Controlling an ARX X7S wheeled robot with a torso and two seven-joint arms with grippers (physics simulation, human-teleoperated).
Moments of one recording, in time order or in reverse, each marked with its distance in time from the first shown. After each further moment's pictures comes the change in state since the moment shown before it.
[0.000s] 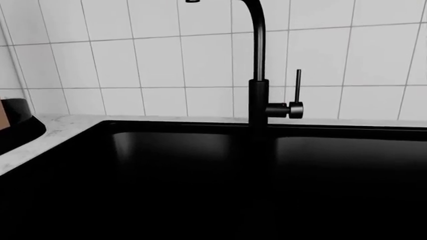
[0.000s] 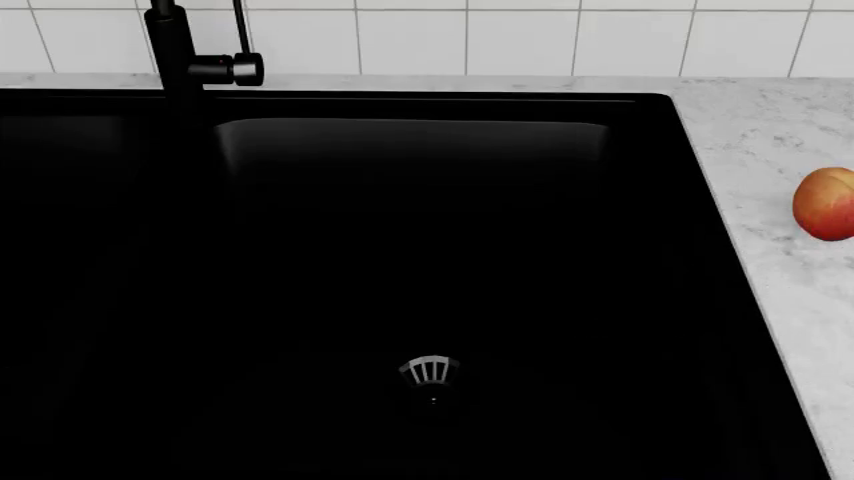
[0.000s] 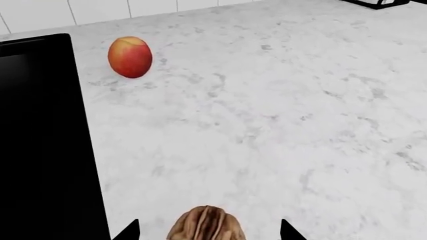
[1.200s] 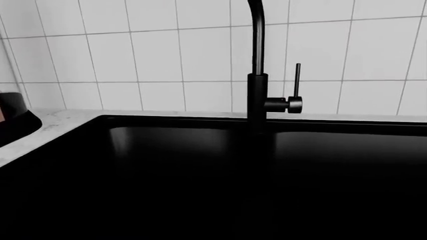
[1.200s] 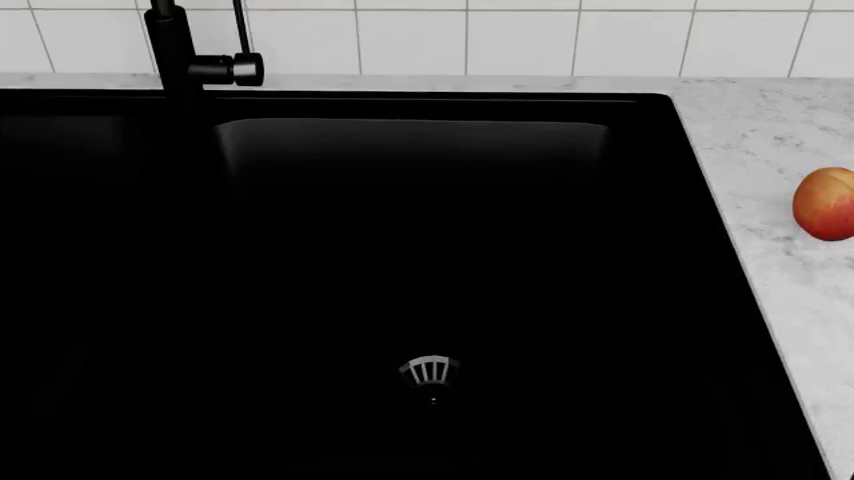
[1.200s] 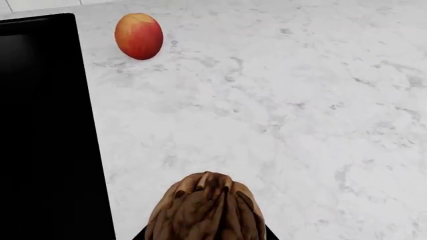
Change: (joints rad) left arm 0.005 -0.006 0.011 -0.026 -0.016 0.019 -0.010; right arm -0.014 -0.029 -0.152 0.046 -0.245 -0.103 -0.180
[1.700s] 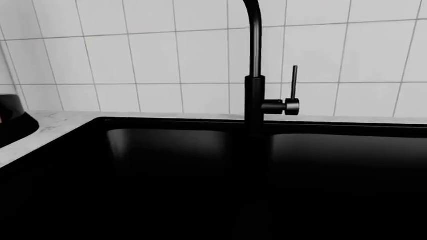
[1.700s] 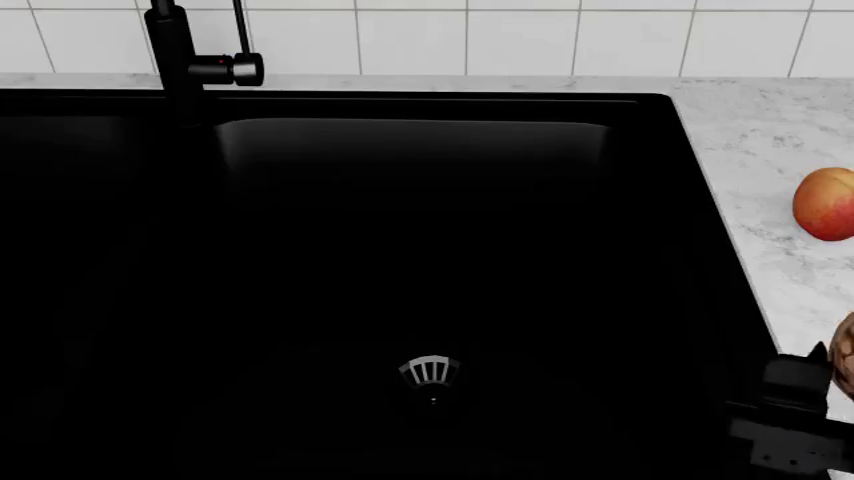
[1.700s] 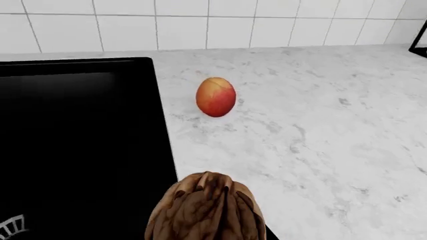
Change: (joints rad) left arm -0.005 -0.003 0.005 0.004 -0.011 -0.001 -0.006; right arm 0.346 0.055 -0.245 0.035 0.136 0.083 0.096
